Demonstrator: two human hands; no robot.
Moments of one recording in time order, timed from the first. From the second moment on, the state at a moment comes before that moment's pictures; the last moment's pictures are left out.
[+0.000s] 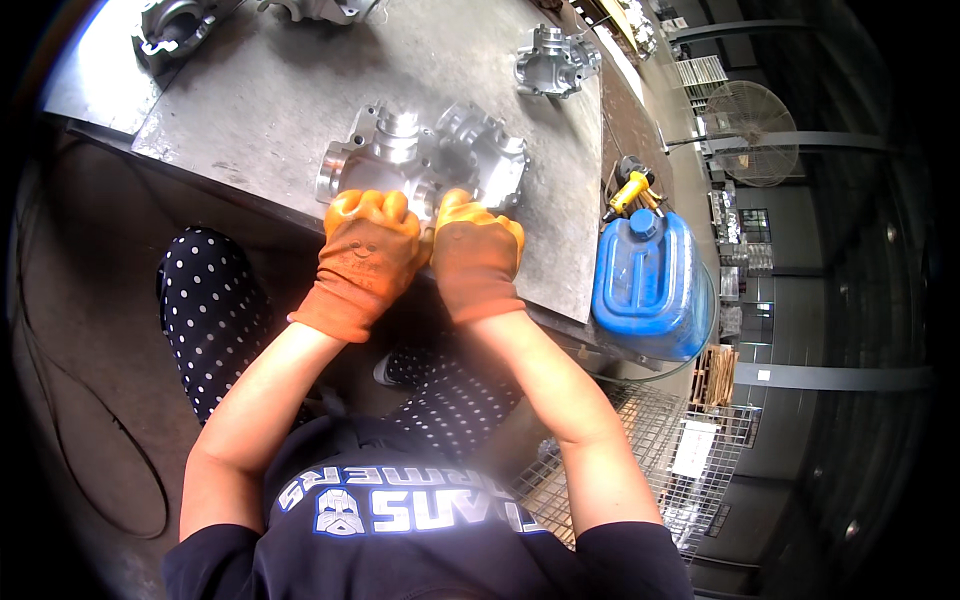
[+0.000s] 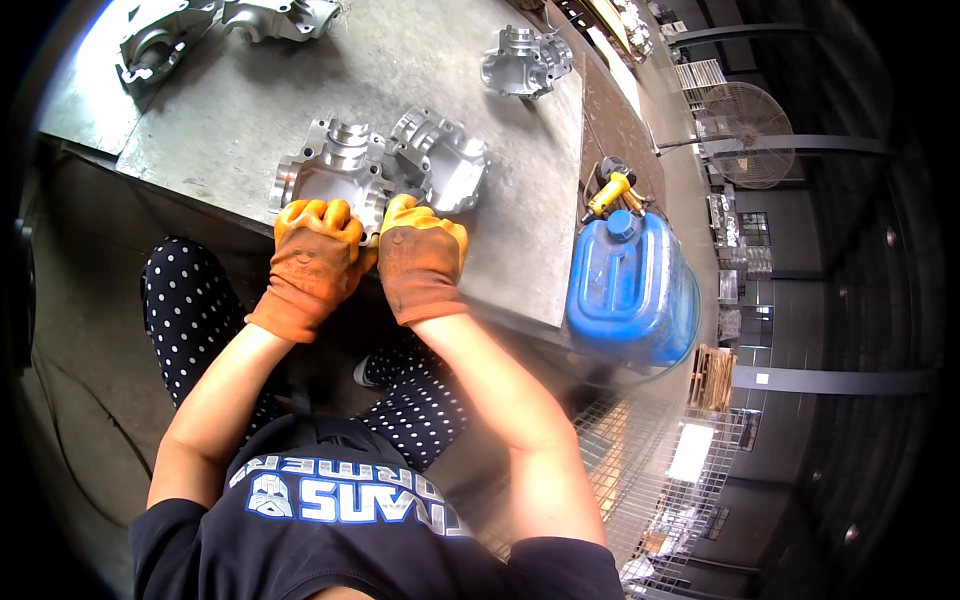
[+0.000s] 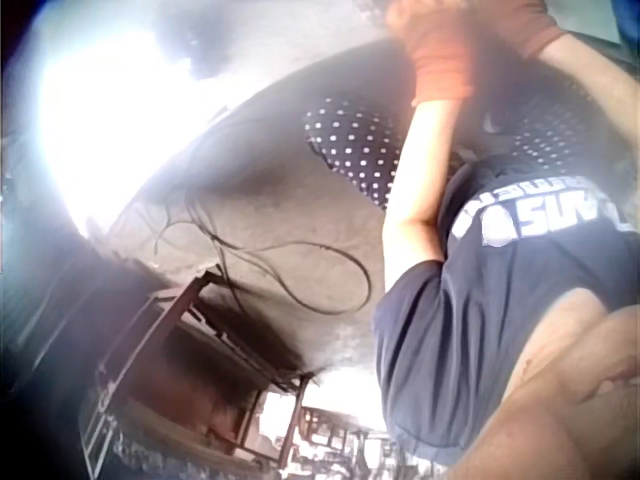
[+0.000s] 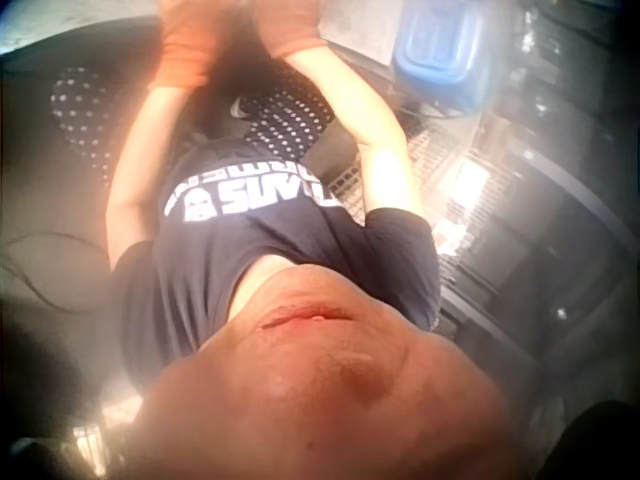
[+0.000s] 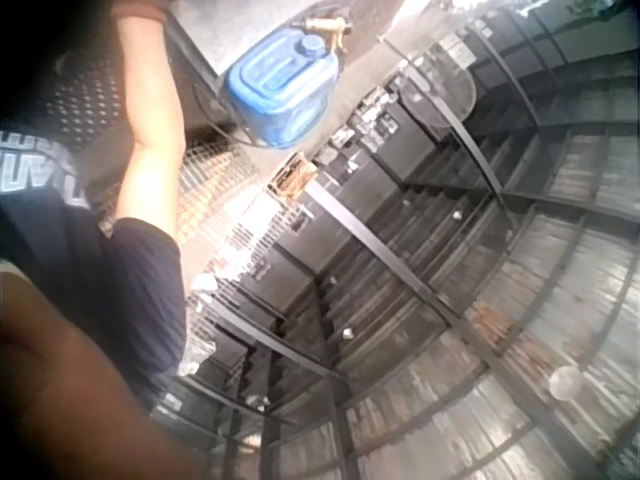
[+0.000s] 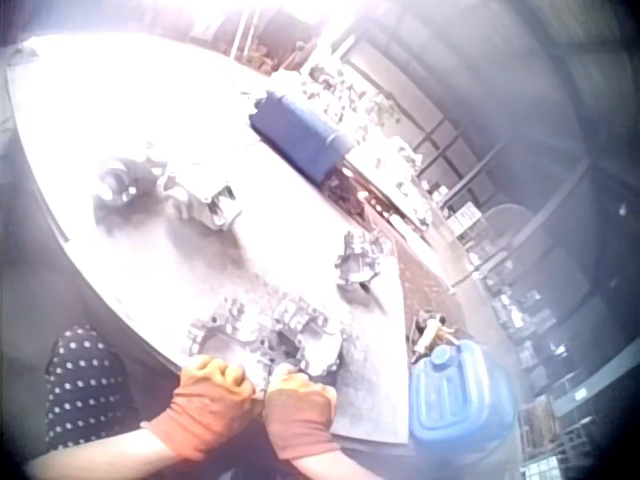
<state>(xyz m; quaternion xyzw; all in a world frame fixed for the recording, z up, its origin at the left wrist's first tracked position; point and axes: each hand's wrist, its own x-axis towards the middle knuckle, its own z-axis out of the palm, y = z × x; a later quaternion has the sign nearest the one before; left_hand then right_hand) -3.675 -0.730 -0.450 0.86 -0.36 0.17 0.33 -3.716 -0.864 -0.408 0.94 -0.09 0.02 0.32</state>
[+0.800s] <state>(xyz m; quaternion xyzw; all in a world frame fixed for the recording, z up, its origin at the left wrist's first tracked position) -3.589 -0.671 -0.437 0.75 -0.59 0.09 0.30 -3.657 -0.879 -0.328 0.90 0.10 -0.41 -0.08</state>
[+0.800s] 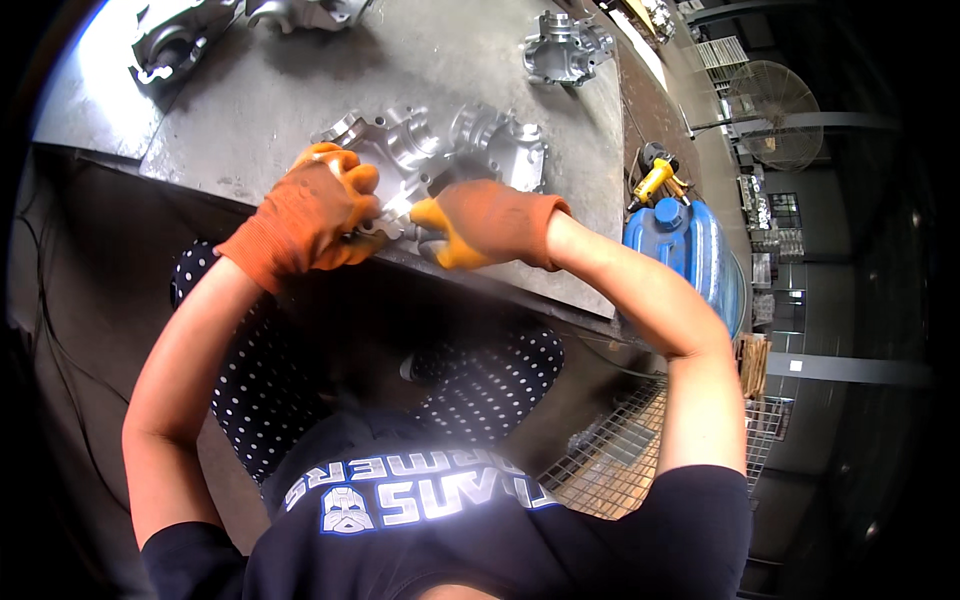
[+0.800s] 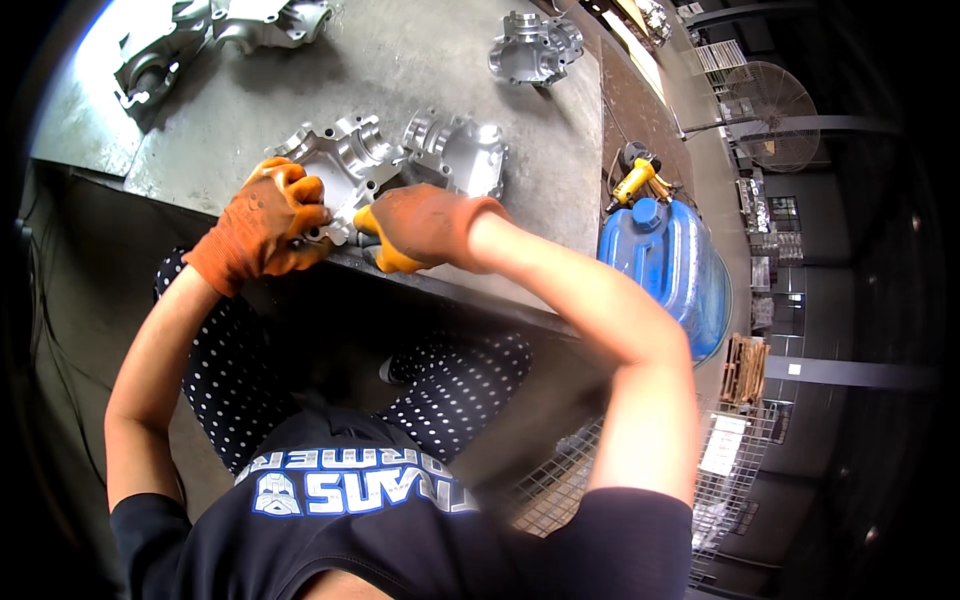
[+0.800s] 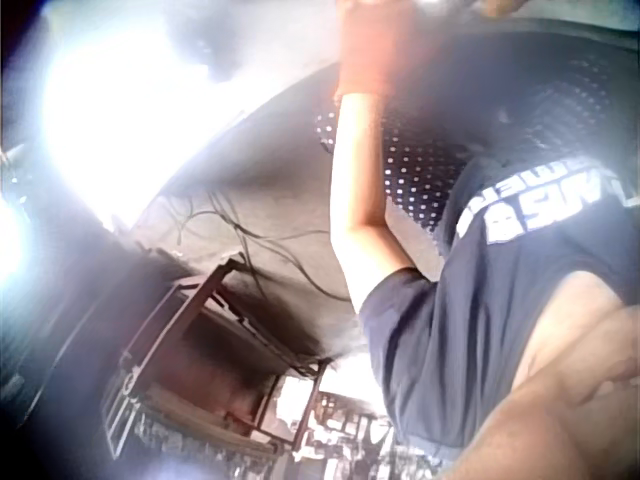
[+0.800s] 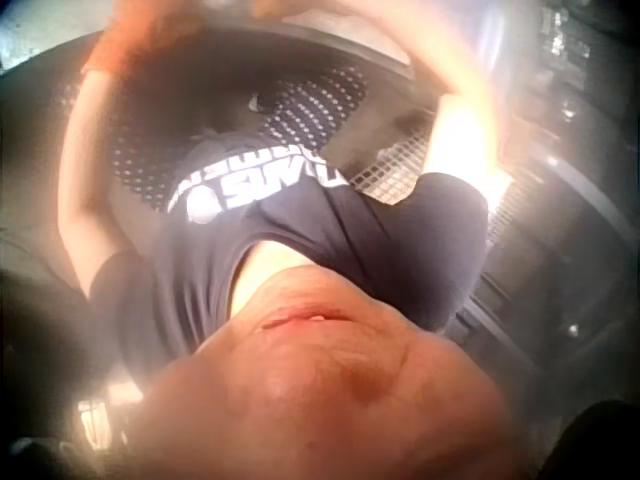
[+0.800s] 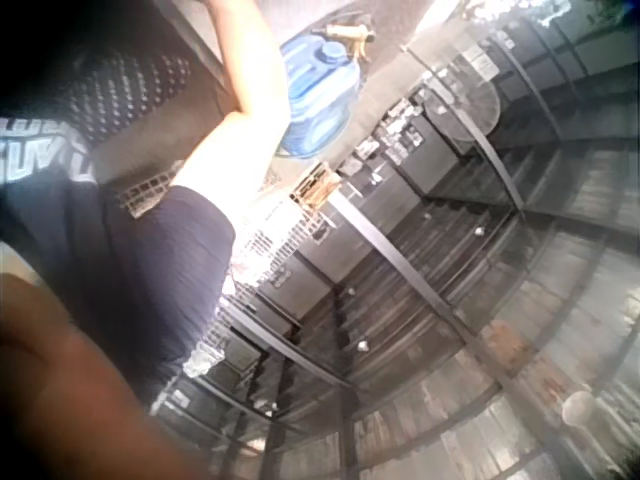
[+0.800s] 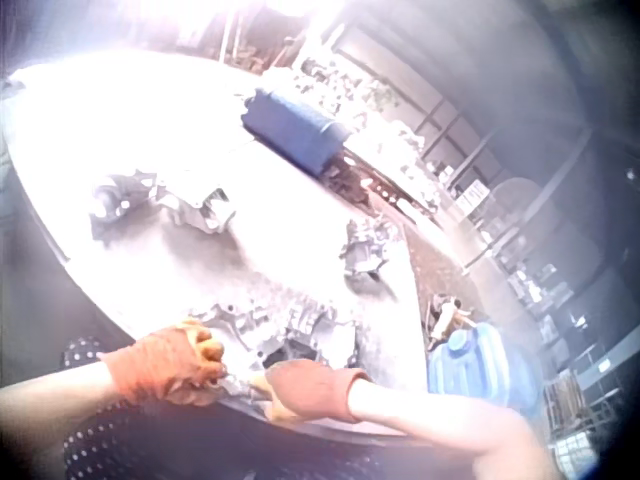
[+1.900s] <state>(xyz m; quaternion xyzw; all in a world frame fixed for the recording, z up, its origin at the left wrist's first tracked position) -3.551 -0.673 -0.402 0.82 -0.48 0.29 0.06 -3.751 -0.991 -0.357 0.86 -0.12 -0.07 -0.50</state>
